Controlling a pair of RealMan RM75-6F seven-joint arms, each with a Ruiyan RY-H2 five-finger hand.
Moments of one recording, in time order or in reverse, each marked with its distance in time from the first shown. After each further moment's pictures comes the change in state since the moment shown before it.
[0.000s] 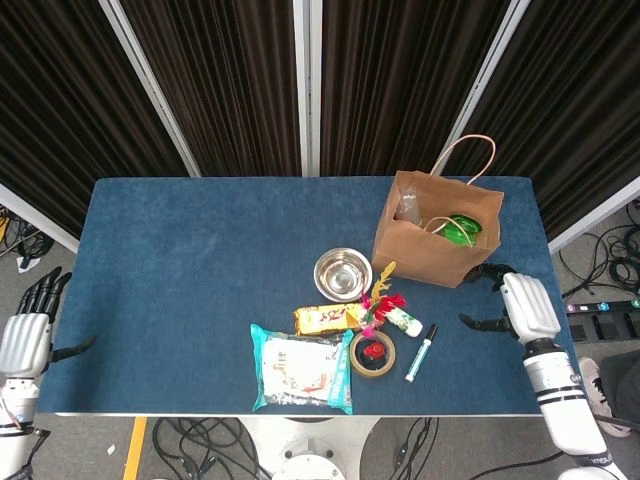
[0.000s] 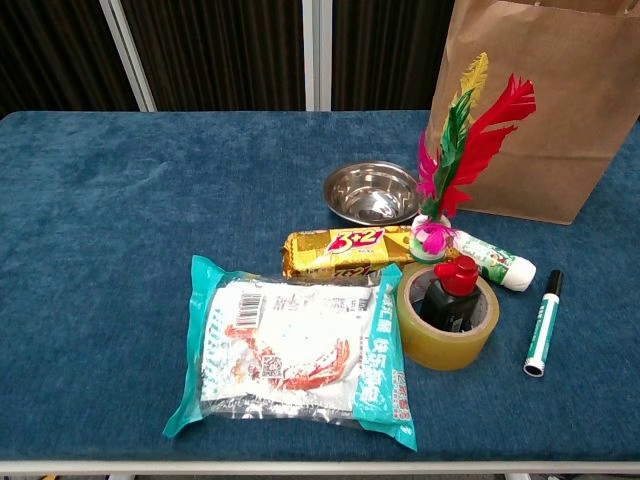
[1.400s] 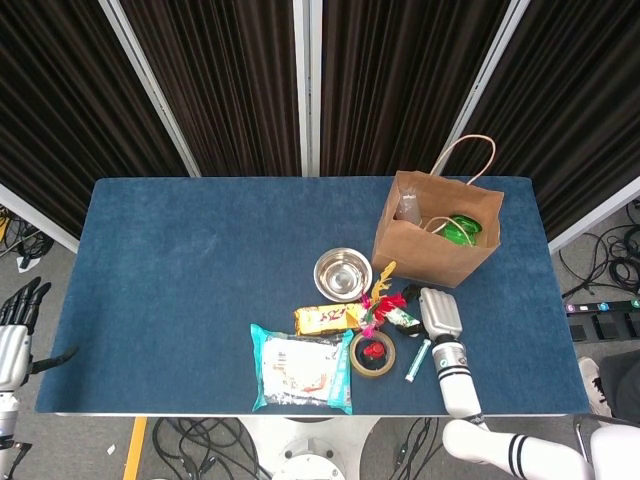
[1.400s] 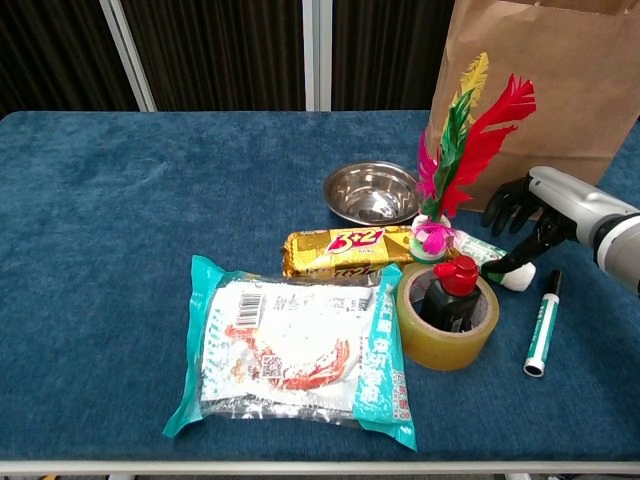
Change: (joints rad) left arm 0.050 -0.006 0.023 0.109 0.003 0.038 -0.115; right arm 0.155 -0.667 0.014 0.565 0.249 -0.066 -0.262
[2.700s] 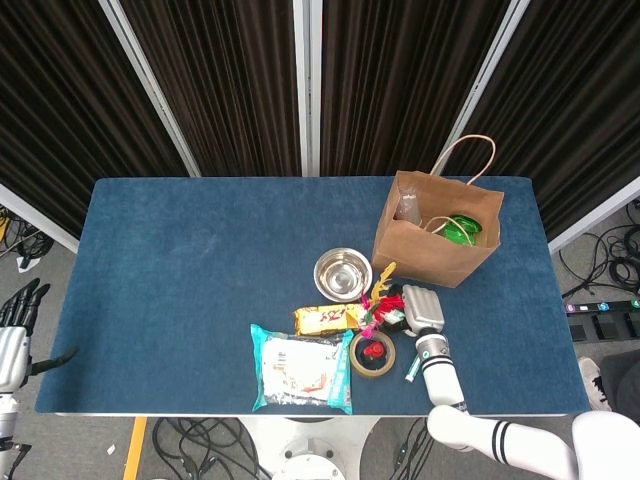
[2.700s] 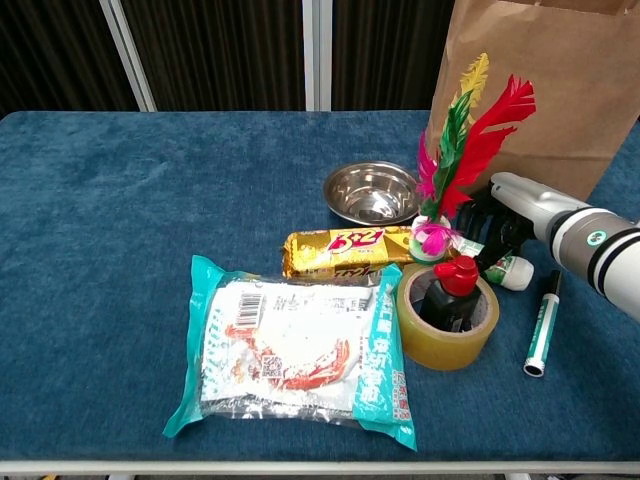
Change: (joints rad) left arm 0.007 -0.002 -0.003 0.008 0.001 0.001 -0.016; right arm 0.081 -0.044 0.038 0.026 0.117 -0.053 -0.130
